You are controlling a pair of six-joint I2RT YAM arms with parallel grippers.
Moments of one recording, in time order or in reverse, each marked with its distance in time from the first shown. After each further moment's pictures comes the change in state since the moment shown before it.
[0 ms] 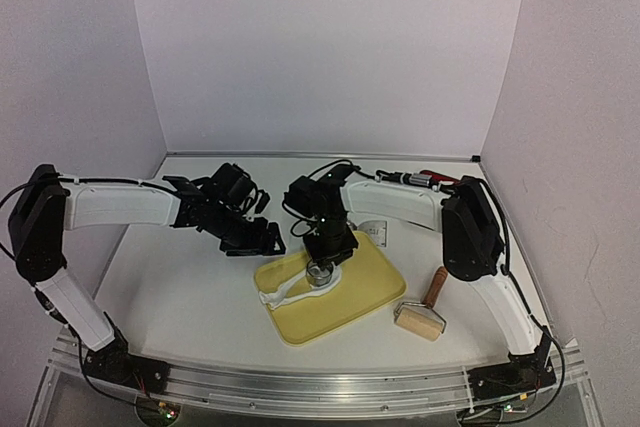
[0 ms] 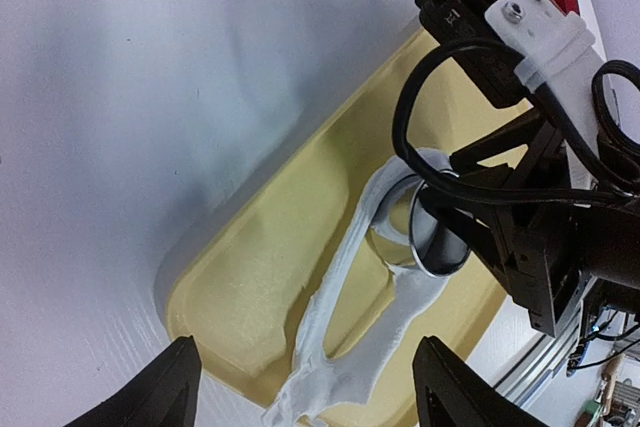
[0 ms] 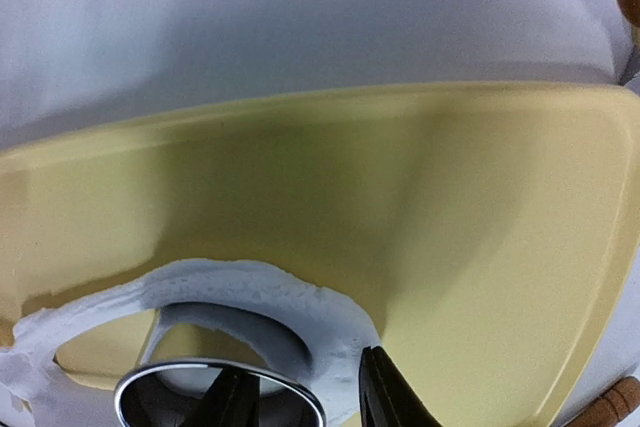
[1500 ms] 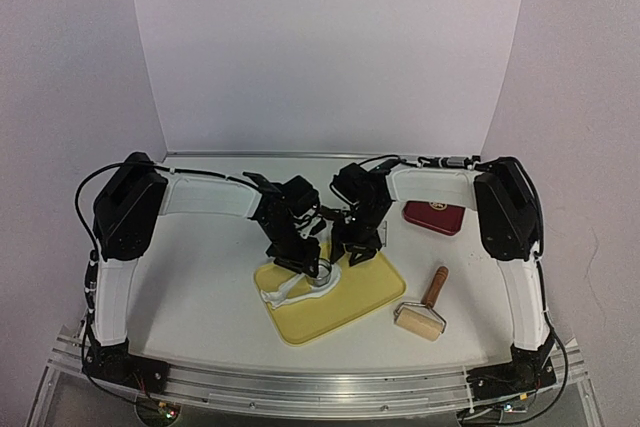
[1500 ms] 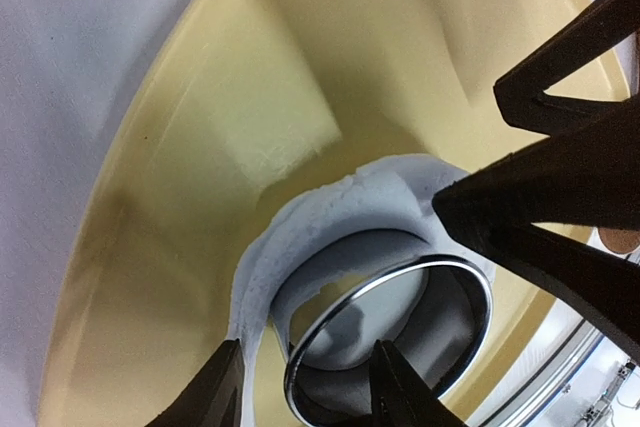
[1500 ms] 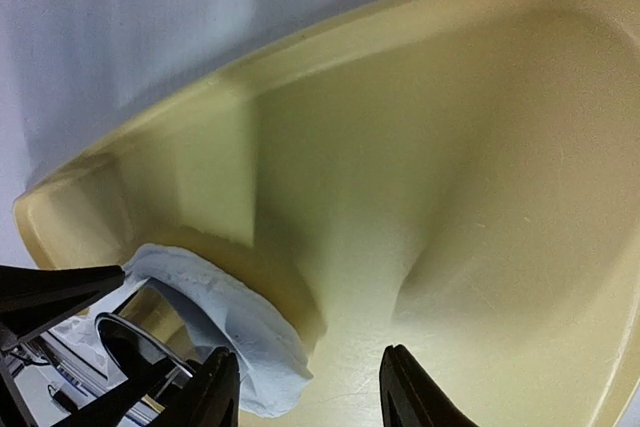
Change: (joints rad) left arm -0.107 0.494 0.485 -0.271 0.086 0.201; right arm -0.181 -0.205 -0.387 0.289 -0.381 0.111
